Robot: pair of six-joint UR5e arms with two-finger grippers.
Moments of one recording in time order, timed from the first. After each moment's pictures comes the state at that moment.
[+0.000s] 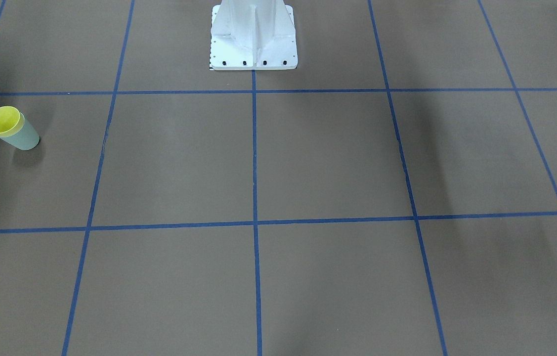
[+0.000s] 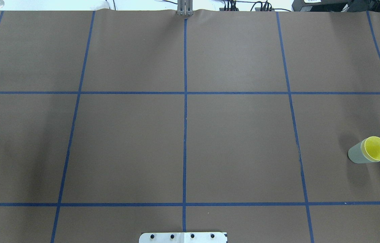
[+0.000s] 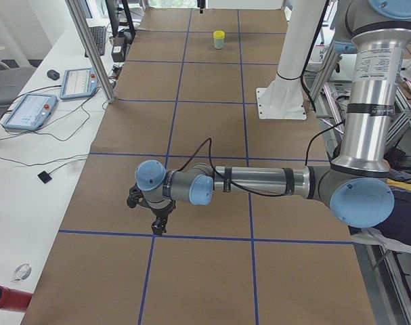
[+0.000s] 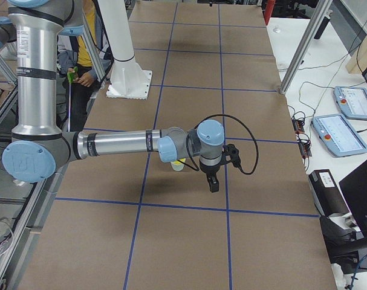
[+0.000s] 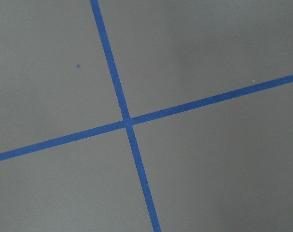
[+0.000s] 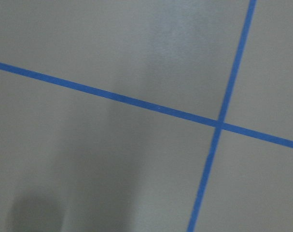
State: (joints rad) left arm -1.48 -1.63 -1.50 -1.68 -2.38 0.11; right arm 1.47 -1.63 1.73 -1.47 2.30 -0.06
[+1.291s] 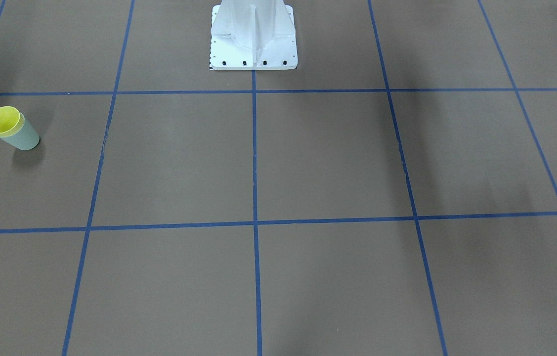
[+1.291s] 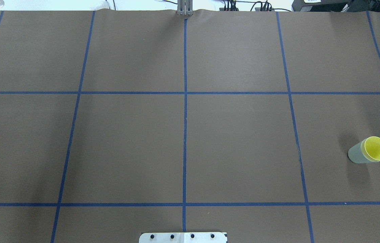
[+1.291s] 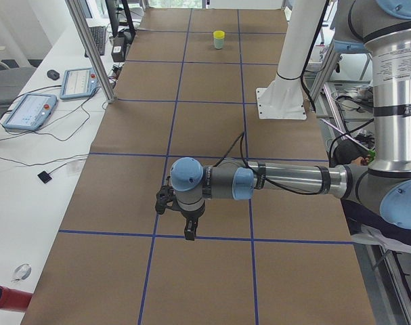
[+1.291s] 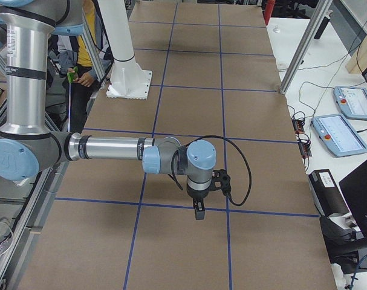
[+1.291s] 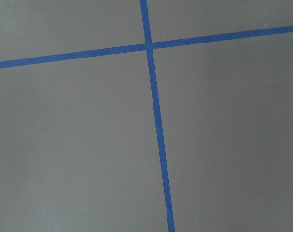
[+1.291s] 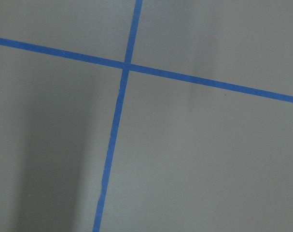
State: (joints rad) left arm -1.55 -1.43 -1.76 -1.53 -2.37 0.10; right arm 1.58 -1.69 1.70 -1.58 2.23 -0.17
